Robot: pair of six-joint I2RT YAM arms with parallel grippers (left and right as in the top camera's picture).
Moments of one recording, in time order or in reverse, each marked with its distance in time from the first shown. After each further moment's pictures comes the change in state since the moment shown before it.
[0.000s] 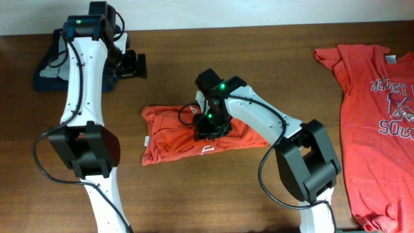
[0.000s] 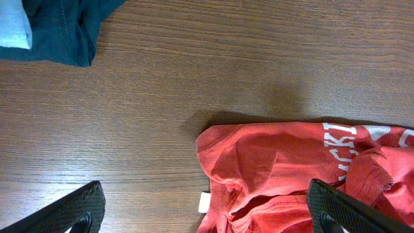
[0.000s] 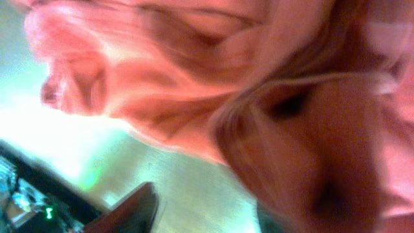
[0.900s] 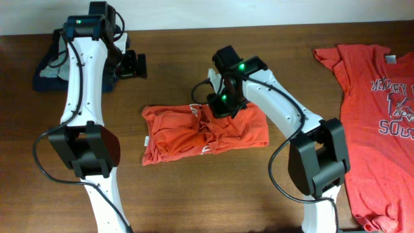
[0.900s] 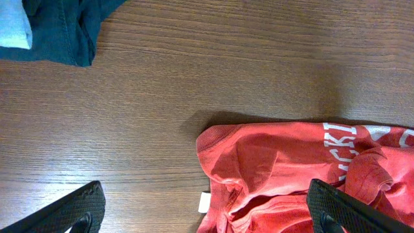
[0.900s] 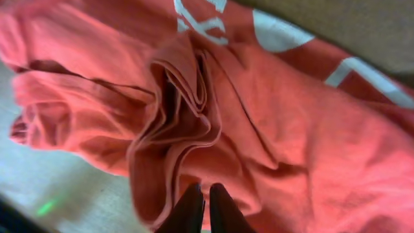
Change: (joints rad) left arm 0.000 0.000 0.000 0.000 0.000 0.000; right arm -0.109 -0.007 0.080 -0.001 0.125 -0.143
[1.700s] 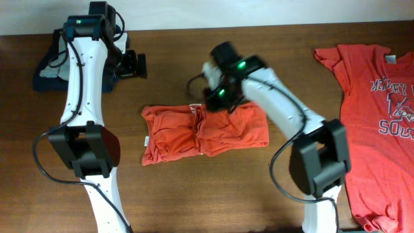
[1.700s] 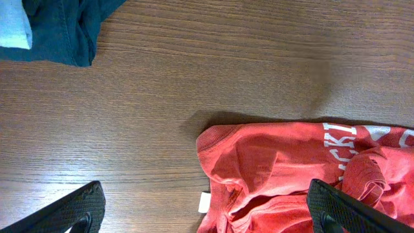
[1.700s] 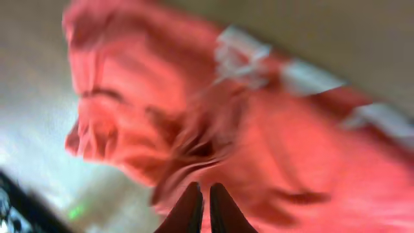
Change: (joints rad) left arm 0.000 0.000 0.000 0.000 0.000 0.000; right arm -0.019 -0.002 0.066 0.034 -0.084 0.000
